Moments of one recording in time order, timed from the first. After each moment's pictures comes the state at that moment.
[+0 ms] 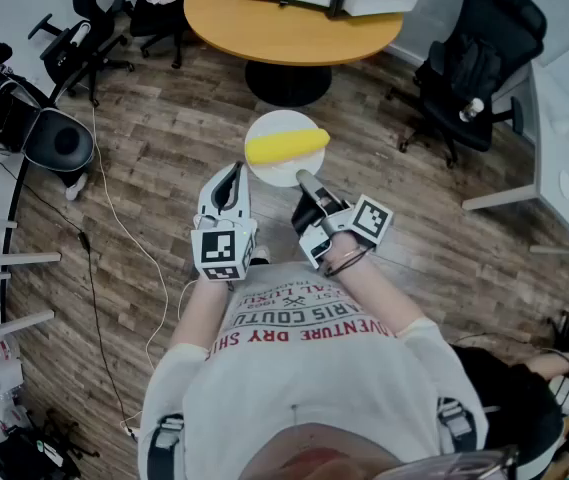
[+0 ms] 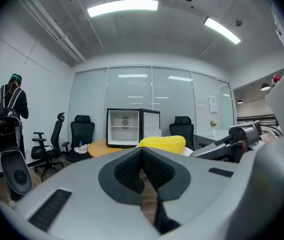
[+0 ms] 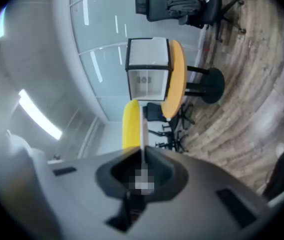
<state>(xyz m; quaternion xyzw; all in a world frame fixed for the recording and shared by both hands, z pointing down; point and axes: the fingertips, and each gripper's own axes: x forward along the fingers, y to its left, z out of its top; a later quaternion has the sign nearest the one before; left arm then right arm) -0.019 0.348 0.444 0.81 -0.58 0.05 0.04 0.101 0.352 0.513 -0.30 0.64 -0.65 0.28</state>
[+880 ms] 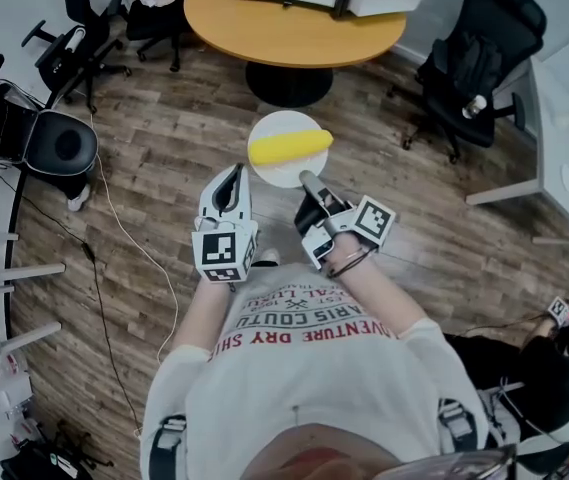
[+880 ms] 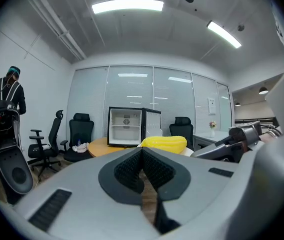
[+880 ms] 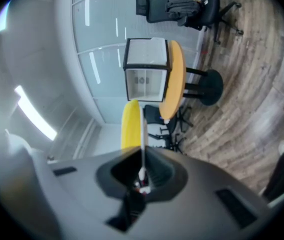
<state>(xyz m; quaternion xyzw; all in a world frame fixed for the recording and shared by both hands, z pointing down) -0.054 0.329 0.453 0.82 -0.57 0.05 0.04 0.072 0.336 0.522 -0.32 0.63 -0.65 0.28</state>
